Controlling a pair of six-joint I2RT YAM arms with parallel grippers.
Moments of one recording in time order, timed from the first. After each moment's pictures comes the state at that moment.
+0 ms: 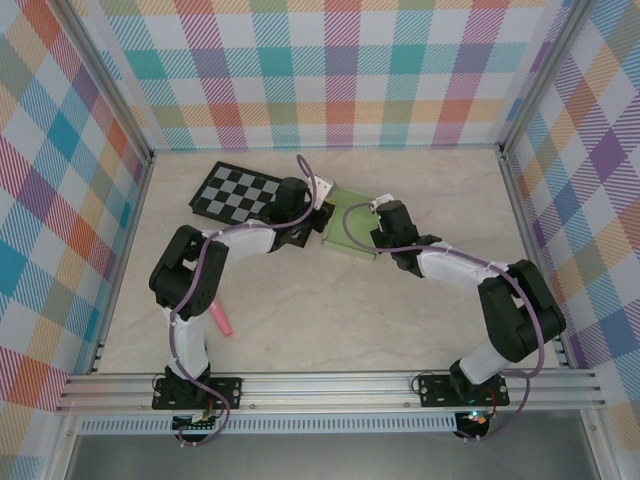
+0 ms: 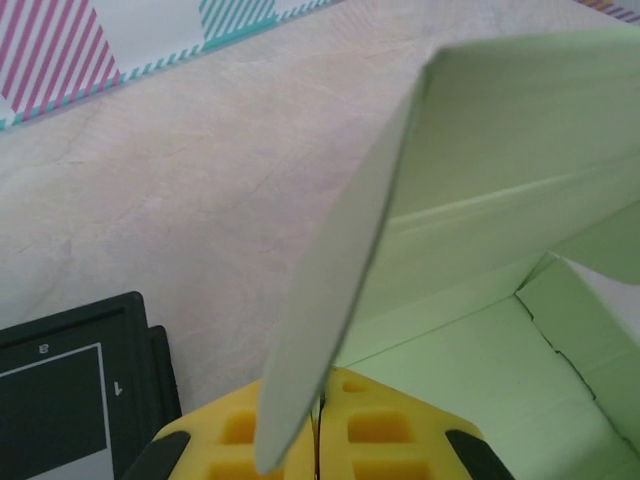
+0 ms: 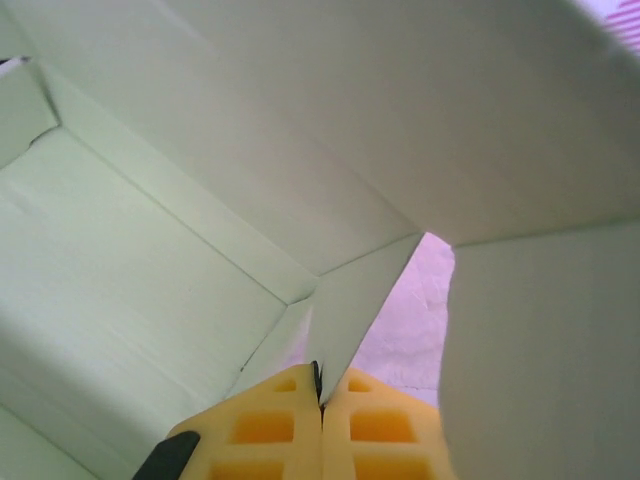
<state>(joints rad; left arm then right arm) -0.53 1.95 1.22 0.25 0.20 0.05 0.53 1.56 0.87 -0.05 0.35 -0.07</state>
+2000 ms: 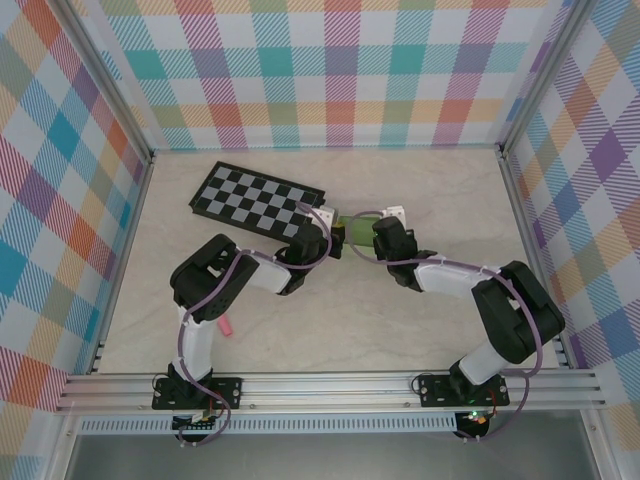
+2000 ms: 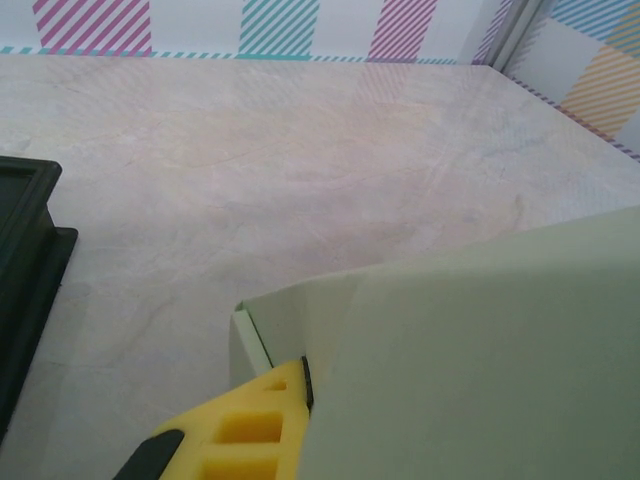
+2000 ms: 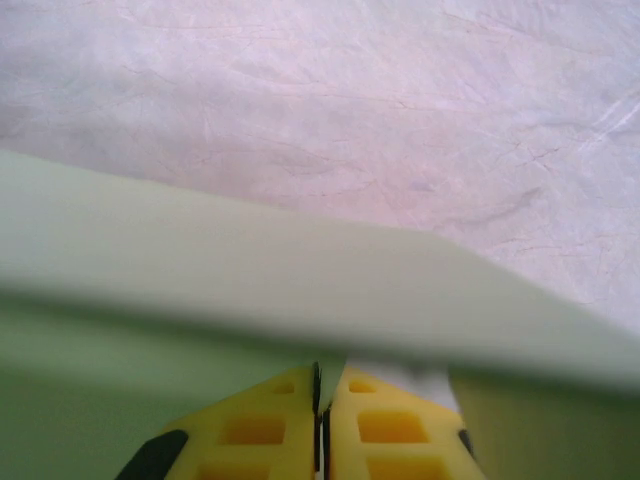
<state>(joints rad) -0.73 2.03 0.92 0.82 -0.13 -0.29 0.58 1.56 0.73 0.08 0.49 0.21</state>
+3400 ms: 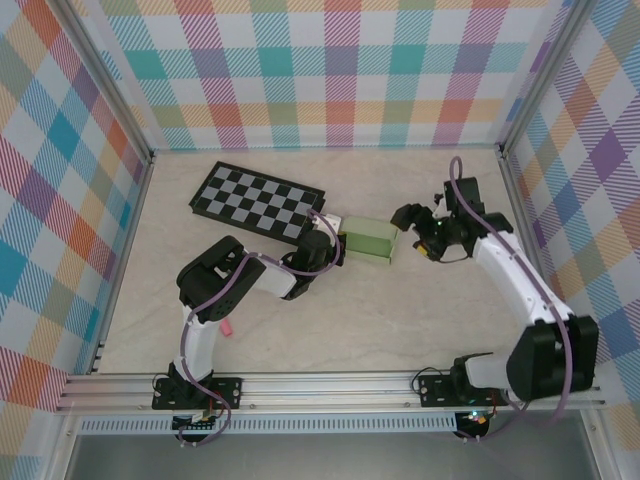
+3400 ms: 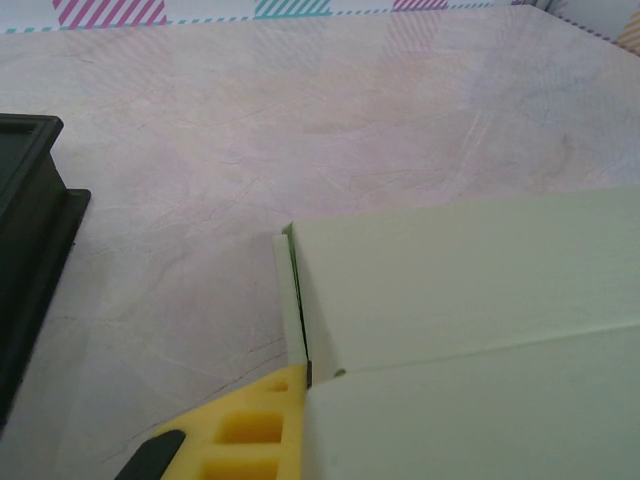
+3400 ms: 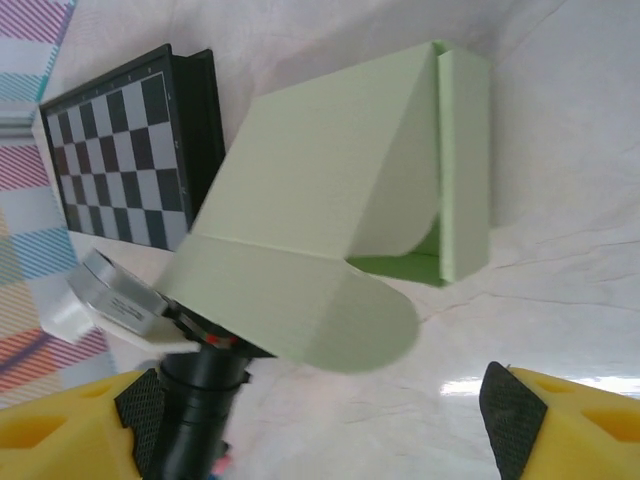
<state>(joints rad) -0.77 2.05 0.92 0.77 -0.23 -0.22 0.17 1.35 1.09 -0.72 -0.46 0.83</state>
